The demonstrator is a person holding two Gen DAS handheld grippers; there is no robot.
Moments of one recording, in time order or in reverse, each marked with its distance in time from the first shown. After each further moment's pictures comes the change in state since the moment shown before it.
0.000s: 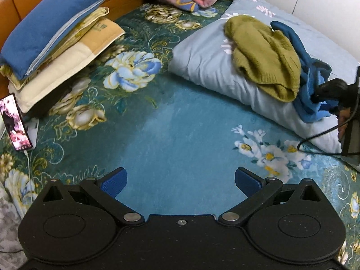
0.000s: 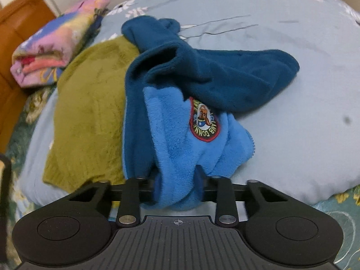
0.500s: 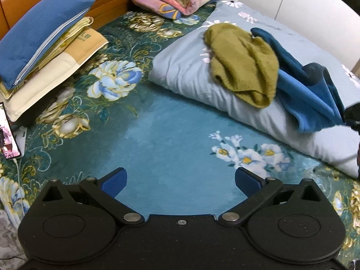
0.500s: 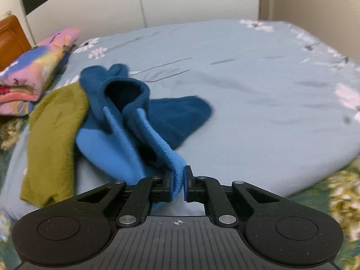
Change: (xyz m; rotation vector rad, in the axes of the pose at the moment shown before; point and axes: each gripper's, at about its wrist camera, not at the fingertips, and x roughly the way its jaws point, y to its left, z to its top) left arm -0.025 -0.021 0.002 0.024 -0.045 -0.098; right arm -0.124 -0.073 -0.012 -0.056 -0.190 -0.231
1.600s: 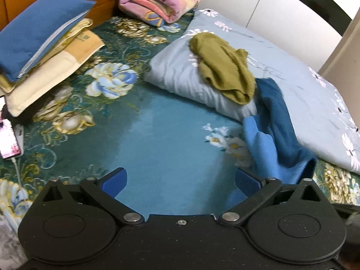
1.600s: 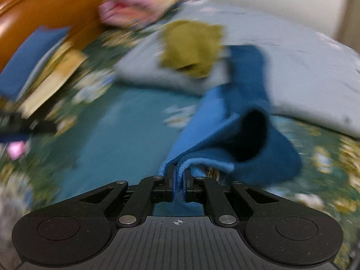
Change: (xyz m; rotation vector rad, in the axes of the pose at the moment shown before) left arm -0.062 0.105 -0.037 0.015 -0.028 -0.171; right arm -0.234 0.139 -0.216 -0.442 0.209 0.319
